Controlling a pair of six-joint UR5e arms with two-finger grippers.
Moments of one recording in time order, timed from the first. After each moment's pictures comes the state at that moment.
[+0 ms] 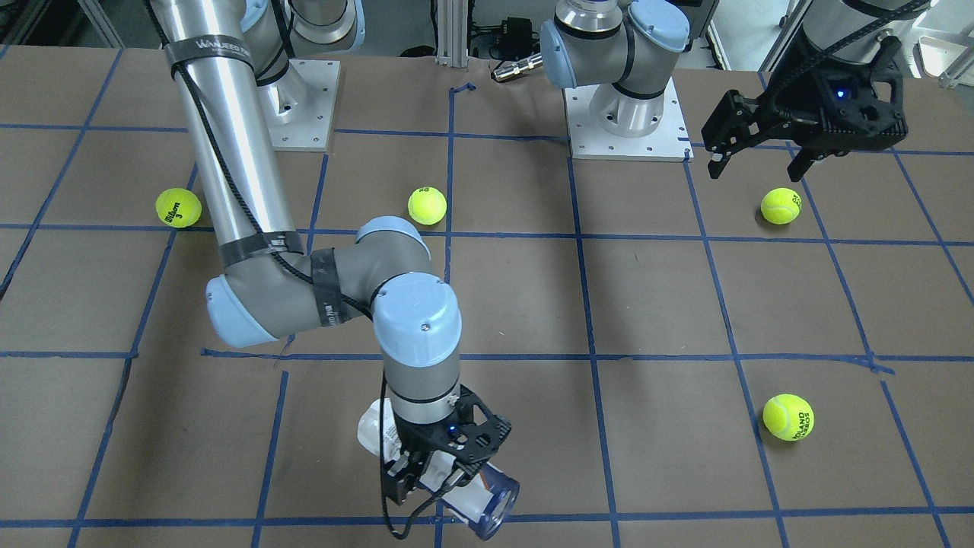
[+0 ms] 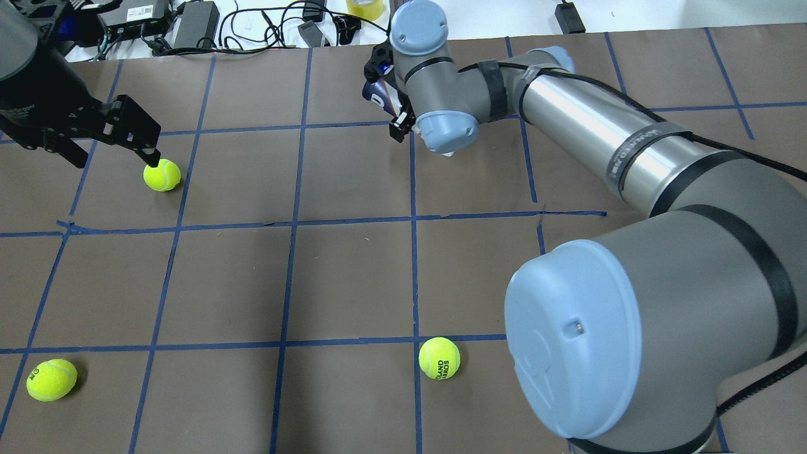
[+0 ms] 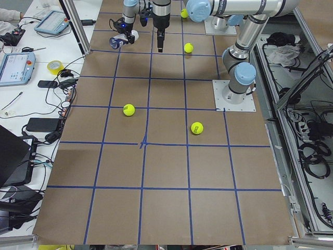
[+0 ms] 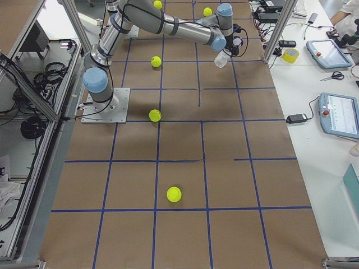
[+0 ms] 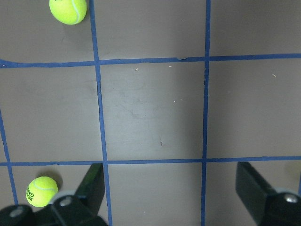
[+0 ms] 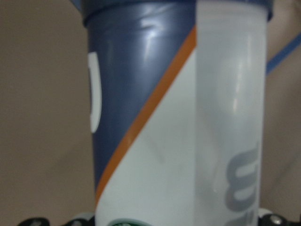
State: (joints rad) left arm -1.35 -1.48 -1.59 -1.62 1.59 0.25; right arm 1.92 -0.81 1.27 -2.34 -1.65 -0.59
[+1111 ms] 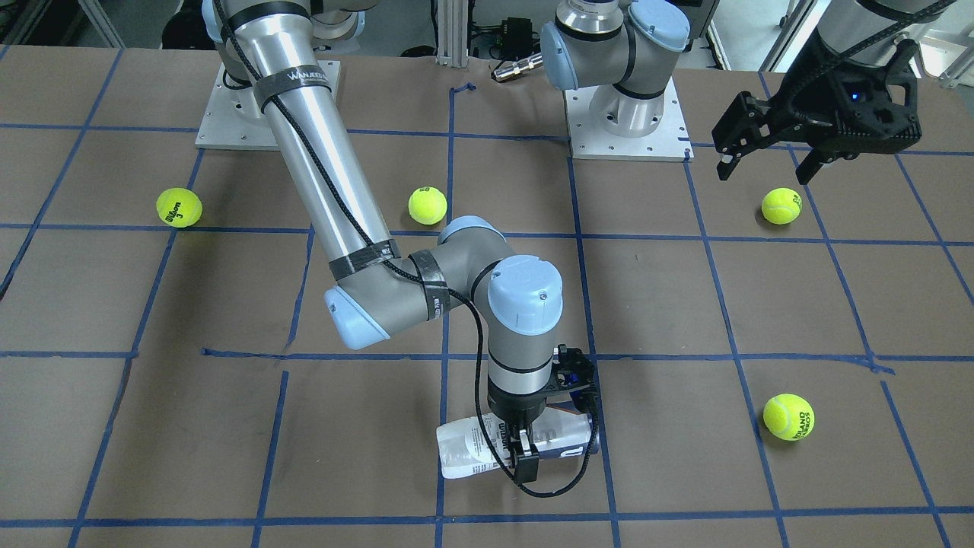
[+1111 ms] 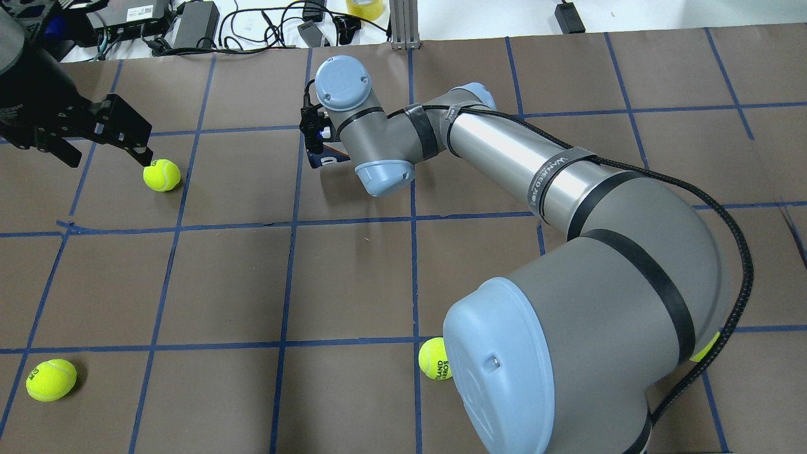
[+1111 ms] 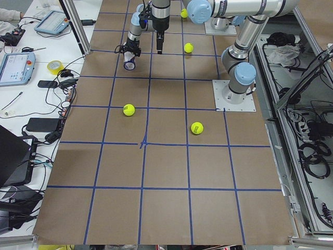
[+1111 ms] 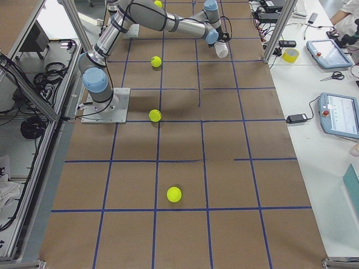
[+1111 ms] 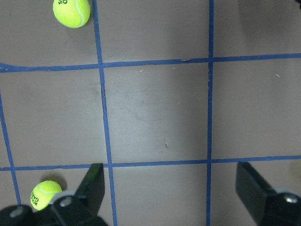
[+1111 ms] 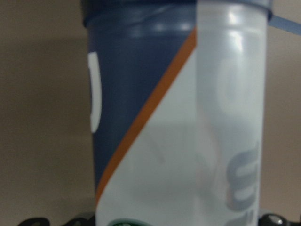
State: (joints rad) left arm -1.33 -1.48 -1.59 -1.62 1.57 0.27; right arm 2.04 -0.72 1.24 -2.41 -1.69 -1.28
